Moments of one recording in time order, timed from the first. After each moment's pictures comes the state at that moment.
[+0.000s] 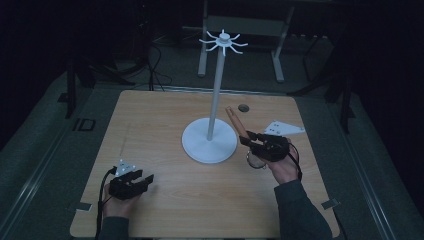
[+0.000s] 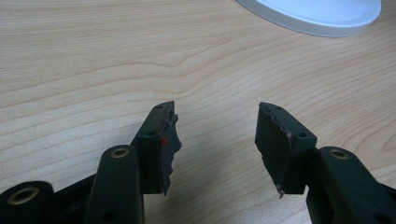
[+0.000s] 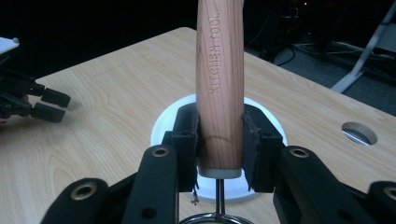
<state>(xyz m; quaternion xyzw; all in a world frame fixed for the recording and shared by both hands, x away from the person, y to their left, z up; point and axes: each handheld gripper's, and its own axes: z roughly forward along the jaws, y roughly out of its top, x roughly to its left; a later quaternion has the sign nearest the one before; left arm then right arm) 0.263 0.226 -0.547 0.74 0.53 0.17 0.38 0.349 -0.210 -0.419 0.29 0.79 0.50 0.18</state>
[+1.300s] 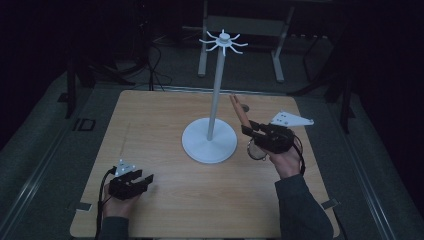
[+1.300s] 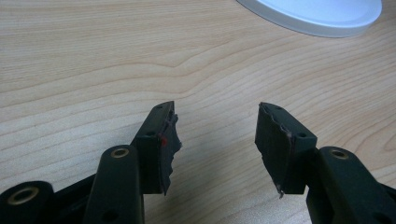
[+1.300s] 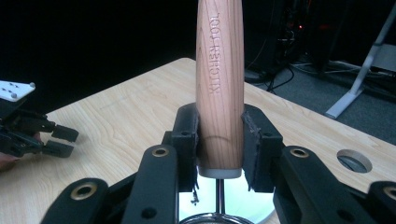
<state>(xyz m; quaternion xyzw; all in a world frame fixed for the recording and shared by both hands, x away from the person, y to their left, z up) 0.263 0.227 -0.547 0.73 0.53 0.17 0.38 0.355 -0.212 -0.392 0.30 0.77 0.54 0.18</state>
